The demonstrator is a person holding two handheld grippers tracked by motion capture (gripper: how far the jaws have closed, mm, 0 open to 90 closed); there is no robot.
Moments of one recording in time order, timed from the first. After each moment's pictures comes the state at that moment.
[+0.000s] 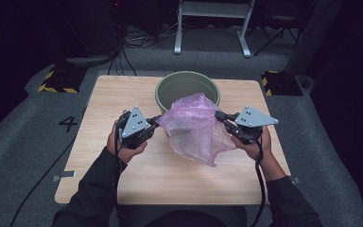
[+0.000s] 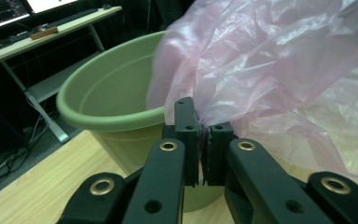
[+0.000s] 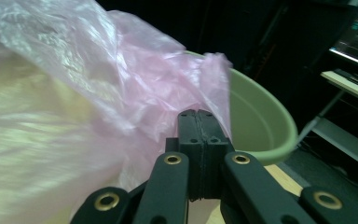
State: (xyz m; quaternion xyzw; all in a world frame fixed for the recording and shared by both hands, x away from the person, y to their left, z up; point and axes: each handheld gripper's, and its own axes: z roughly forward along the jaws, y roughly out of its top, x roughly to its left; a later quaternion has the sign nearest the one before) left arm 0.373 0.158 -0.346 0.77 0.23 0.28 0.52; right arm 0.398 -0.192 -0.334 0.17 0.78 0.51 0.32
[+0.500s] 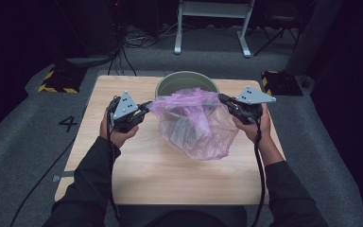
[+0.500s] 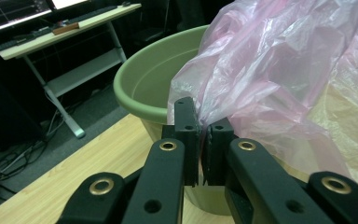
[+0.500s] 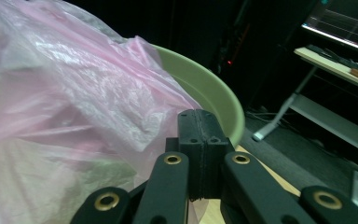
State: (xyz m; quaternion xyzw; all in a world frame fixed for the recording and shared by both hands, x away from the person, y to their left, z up) left arm 0.420 0.182 -0.349 0.77 0.25 0.30 0.50; right arm 0.452 -0.198 -0.327 0.23 0.77 0.48 0.34
